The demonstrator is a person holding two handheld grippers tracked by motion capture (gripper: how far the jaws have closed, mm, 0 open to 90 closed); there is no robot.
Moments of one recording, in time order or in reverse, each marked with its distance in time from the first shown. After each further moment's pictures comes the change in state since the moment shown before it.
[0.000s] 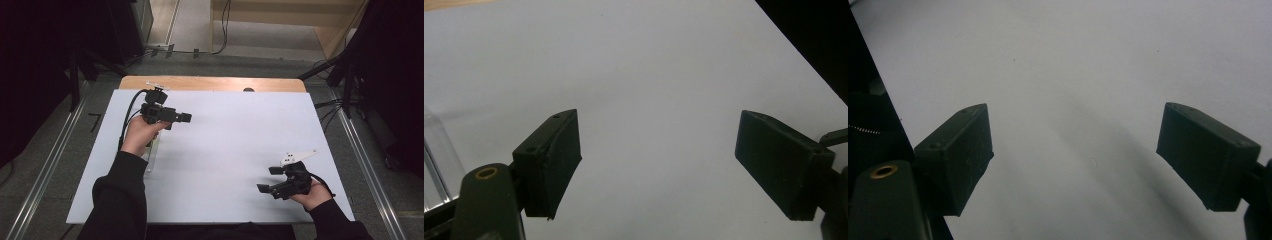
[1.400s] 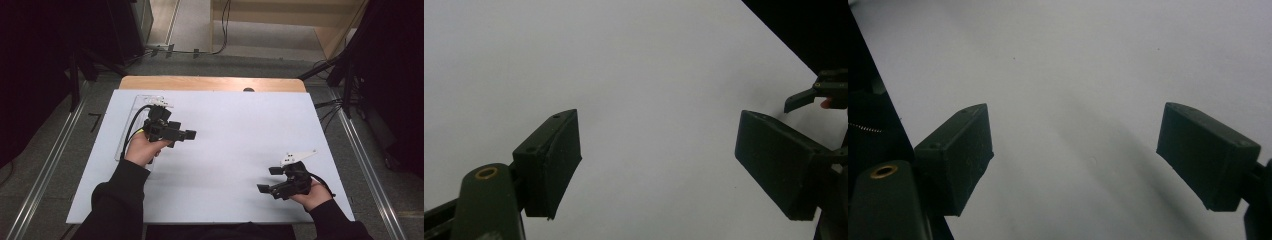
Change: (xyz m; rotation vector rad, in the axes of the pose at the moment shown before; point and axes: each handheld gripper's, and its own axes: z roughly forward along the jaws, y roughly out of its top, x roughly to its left) left arm -0.030 -0.039 -0.003 -0.009 -0.061 0.065; right arm 0.000 0.000 0.000 0.008 -0.001 0.006
